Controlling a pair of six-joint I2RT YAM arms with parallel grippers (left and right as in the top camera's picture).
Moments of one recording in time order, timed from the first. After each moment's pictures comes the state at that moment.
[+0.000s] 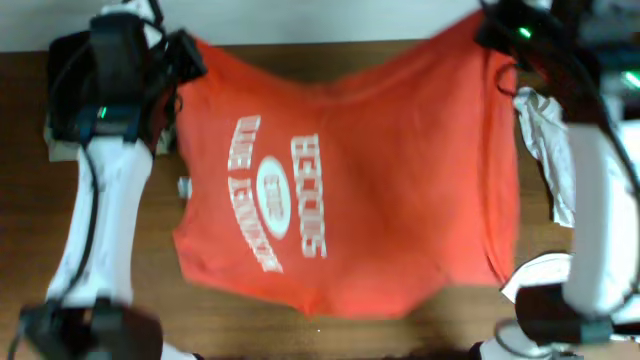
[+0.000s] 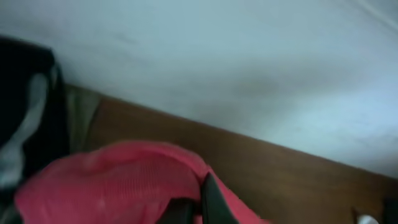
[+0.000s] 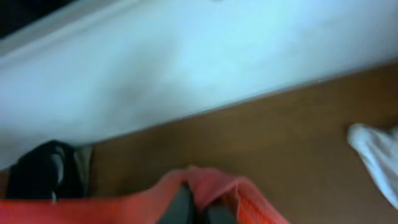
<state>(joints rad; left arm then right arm) -0.01 1.73 1.69 -0.42 0.17 -0.41 0.09 1.81 2.36 -1.10 -0.05 0.38</state>
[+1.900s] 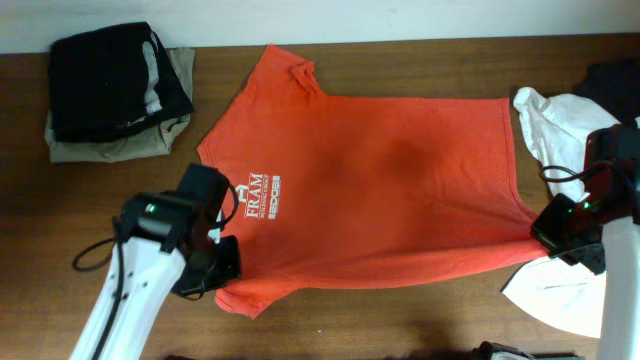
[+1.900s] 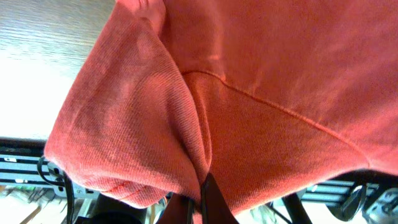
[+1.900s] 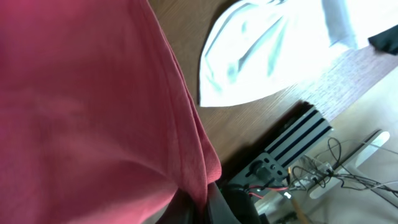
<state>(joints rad) -0.27 1.25 1.14 -1.50 0.08 -0.46 -0.32 1.29 1.42 -1.62 0.13 0.48</state>
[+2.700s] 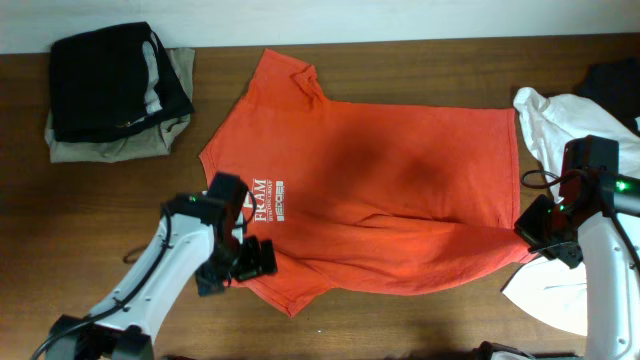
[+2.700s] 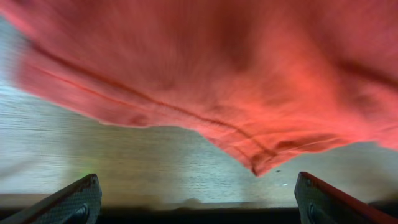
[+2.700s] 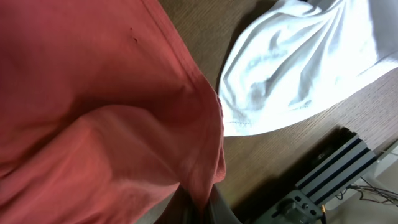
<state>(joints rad) -0.27 1.48 0.88 -1.09 0.22 -0.48 -0.32 1.31 1.19 -1.35 0.10 0.50</state>
